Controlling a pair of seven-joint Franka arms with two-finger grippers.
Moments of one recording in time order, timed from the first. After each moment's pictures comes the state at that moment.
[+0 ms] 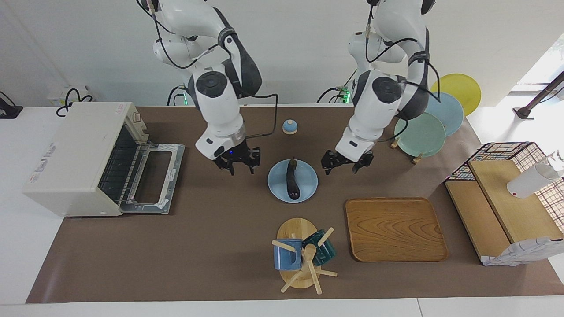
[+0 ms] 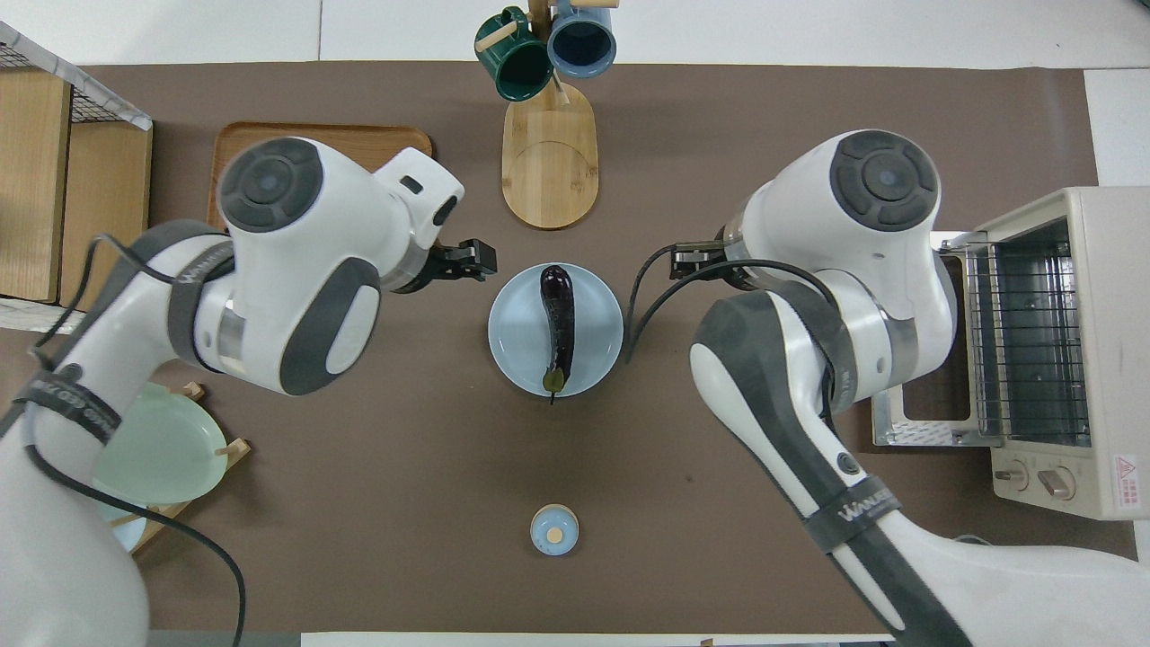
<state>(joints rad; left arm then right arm) -0.27 0.20 -0.11 -1.73 -0.10 1.99 -0.37 0.50 0.31 -0.05 -1.64 0.06 2.01 0.41</state>
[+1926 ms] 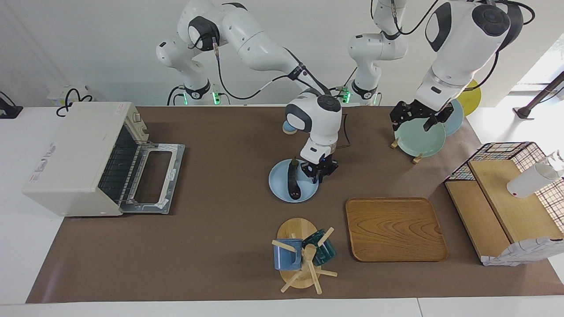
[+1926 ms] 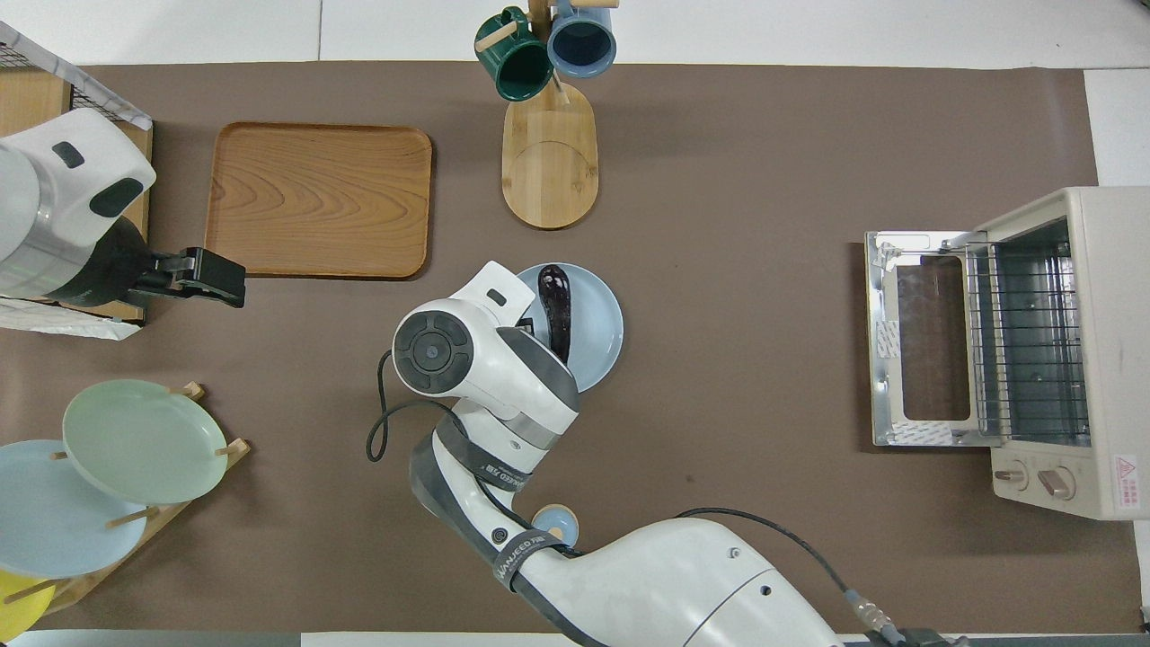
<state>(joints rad) -0.08 0.00 -0.10 -1.66 -0.03 1.59 -0.09 0.83 0.69 -0.06 -1.43 -0.11 2.23 0.76</state>
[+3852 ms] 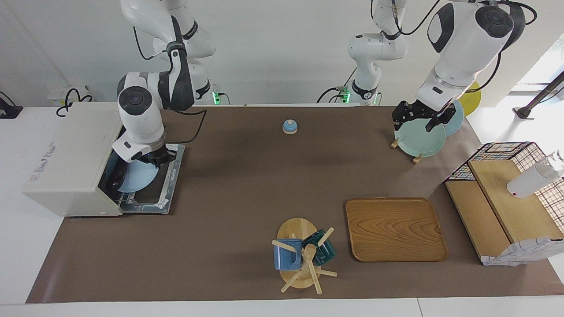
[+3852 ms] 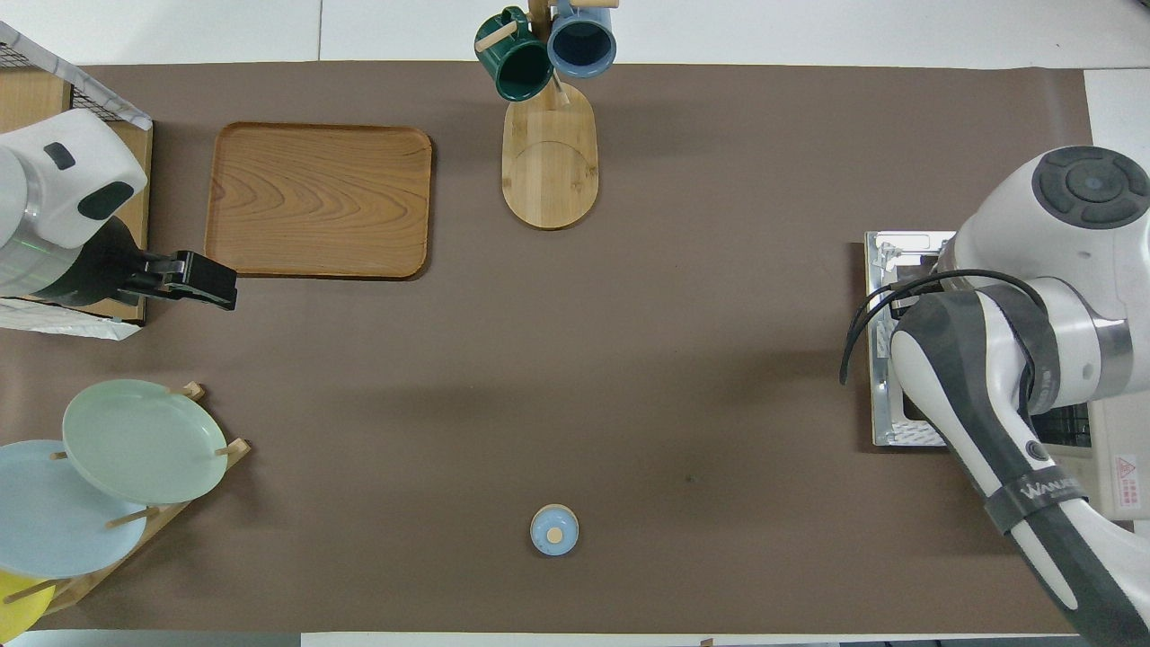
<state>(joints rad) -0.08 0.00 -0.09 -1.67 -0.03 1.59 -0.04 0.10 0.09 -0.08 -2.06 -0.25 2.02 0.09</state>
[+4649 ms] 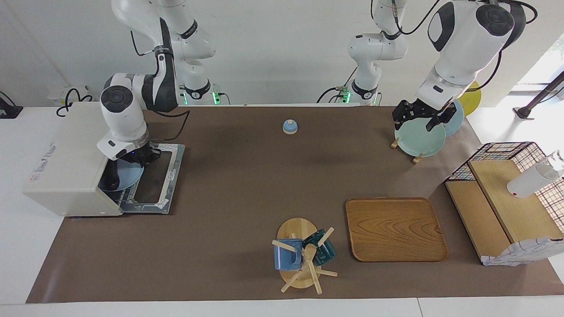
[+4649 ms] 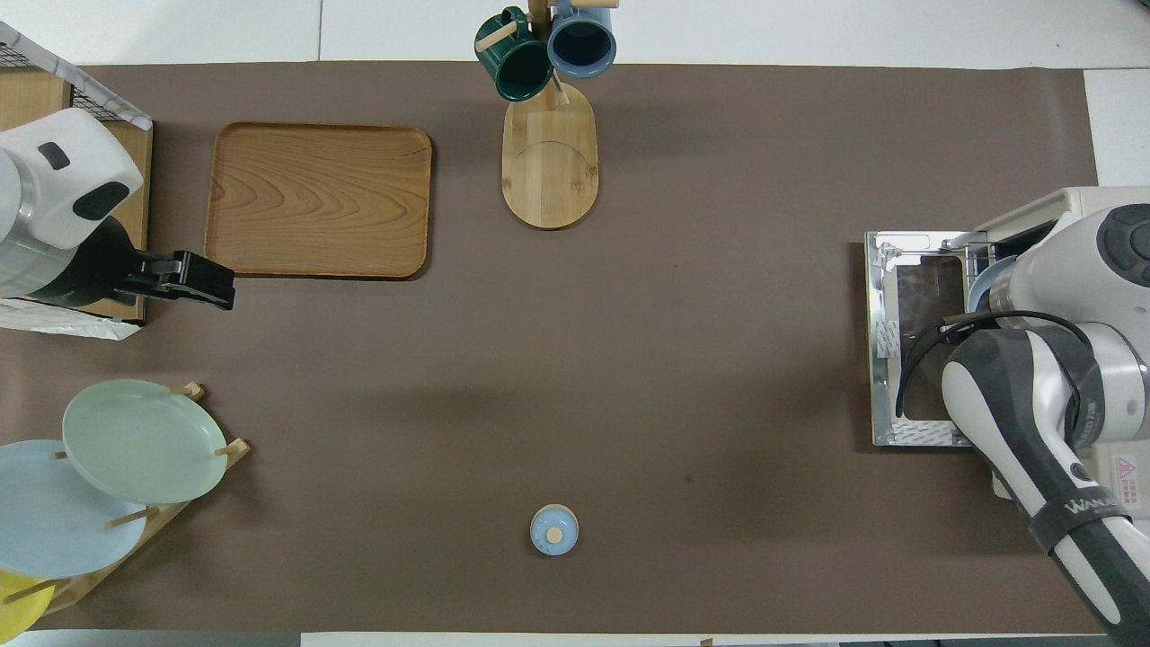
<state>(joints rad) -0.08 0.00 -0.09 -1.67 -0.03 1.59 -0.04 -0.01 0.05 -0.07 -2.15 -0.26 2.10 -0.04</state>
